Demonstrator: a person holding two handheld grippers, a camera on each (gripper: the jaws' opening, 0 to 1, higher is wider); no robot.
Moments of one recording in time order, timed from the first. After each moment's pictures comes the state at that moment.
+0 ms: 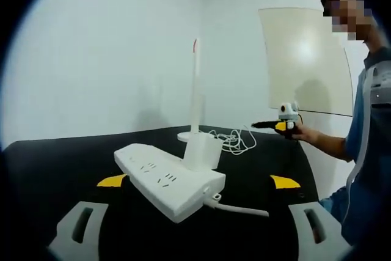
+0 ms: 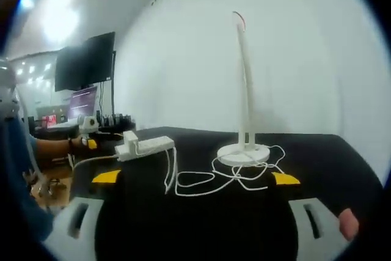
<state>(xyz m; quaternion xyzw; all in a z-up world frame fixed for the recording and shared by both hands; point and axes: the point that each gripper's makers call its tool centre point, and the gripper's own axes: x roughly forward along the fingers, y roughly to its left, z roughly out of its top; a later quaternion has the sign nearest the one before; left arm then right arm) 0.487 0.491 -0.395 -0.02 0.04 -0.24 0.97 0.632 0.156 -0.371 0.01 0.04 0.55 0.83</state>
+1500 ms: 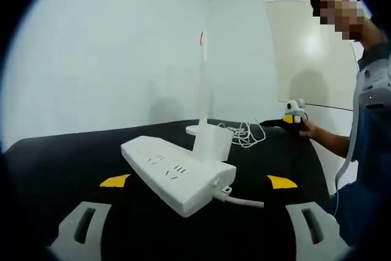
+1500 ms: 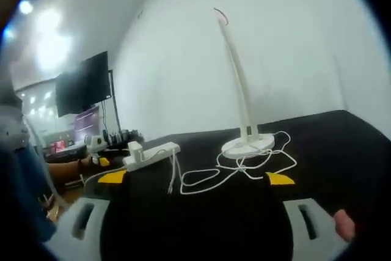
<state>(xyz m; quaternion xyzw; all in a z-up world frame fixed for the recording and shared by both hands) 0.489 0.499 -0.404 -0.02 0.06 -0.21 0.98 0.640 0.151 -0.377 0.08 0.07 0.56 0.82</state>
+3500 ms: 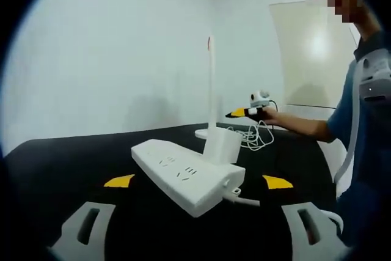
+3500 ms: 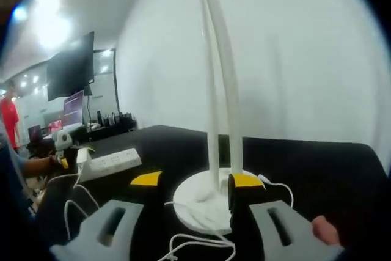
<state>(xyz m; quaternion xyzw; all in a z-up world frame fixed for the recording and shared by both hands) 0.493 0.510 -0.407 -0.01 0.05 -0.19 0.98 0.796 0.258 -0.357 0.01 0.09 0.59 0.80</state>
